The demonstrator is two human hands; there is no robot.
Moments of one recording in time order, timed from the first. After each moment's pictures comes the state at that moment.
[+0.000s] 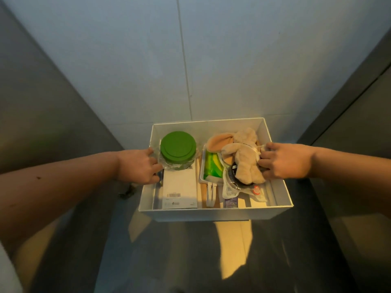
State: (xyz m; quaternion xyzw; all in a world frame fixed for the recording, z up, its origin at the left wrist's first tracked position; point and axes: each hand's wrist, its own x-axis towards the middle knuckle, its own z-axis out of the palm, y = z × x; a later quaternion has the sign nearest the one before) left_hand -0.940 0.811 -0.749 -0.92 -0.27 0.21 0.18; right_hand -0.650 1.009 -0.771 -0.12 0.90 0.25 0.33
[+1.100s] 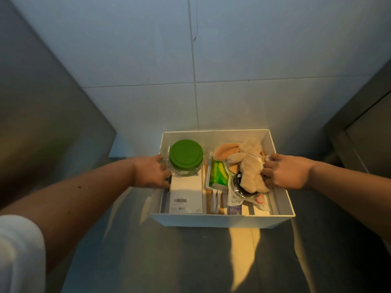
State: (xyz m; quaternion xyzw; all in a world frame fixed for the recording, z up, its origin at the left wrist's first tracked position) left_hand -0.946 0.825 -0.745 -0.91 -0.31 0.26 0.10; right_hand -0.673 1.006 -0.759 -0.08 0.92 0.20 0.33
